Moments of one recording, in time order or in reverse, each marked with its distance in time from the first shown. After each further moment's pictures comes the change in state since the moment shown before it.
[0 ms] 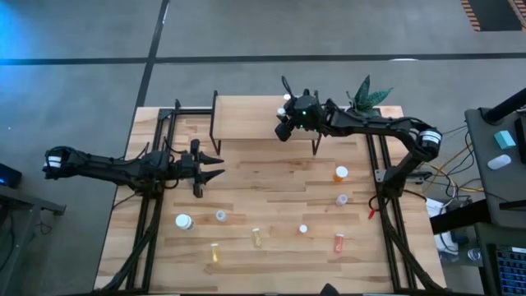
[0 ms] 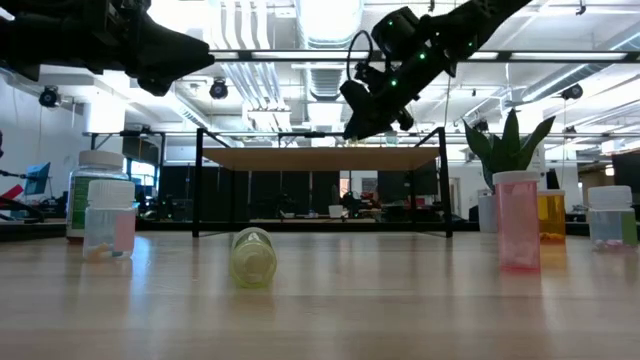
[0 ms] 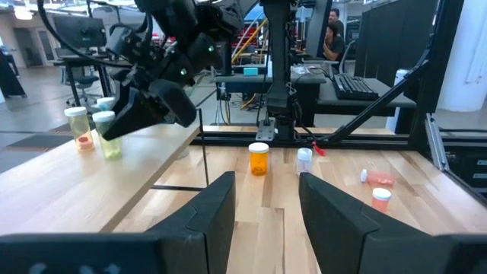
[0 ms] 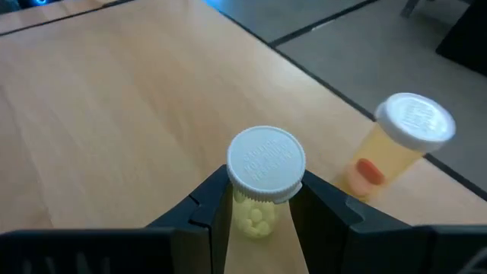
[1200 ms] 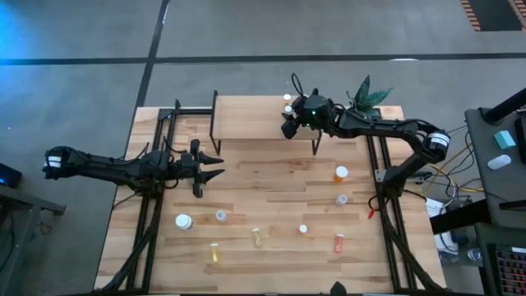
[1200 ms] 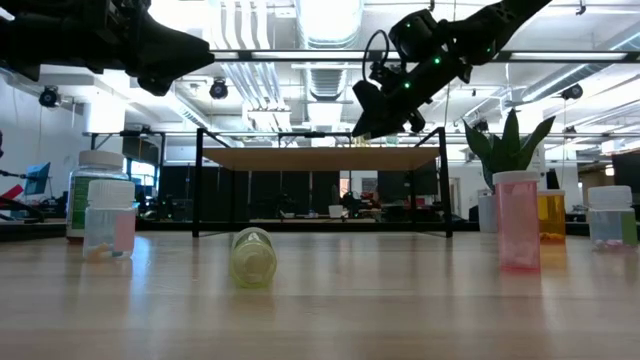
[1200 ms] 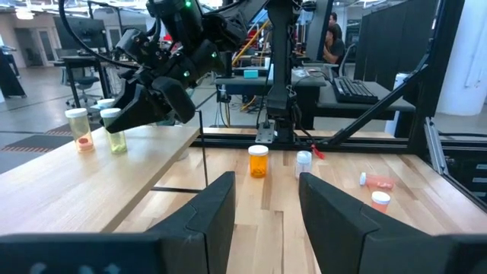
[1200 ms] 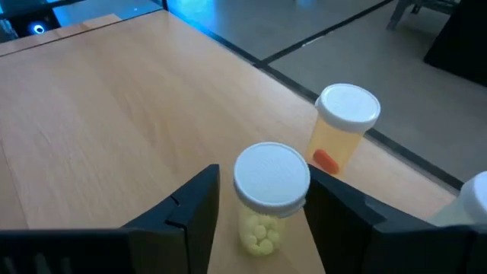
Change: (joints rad) left arm 0.000 0.000 0.000 0.008 0.000 -0.004; right arm -0.038 -0.071 -0.116 0.122 -0.010 0.007
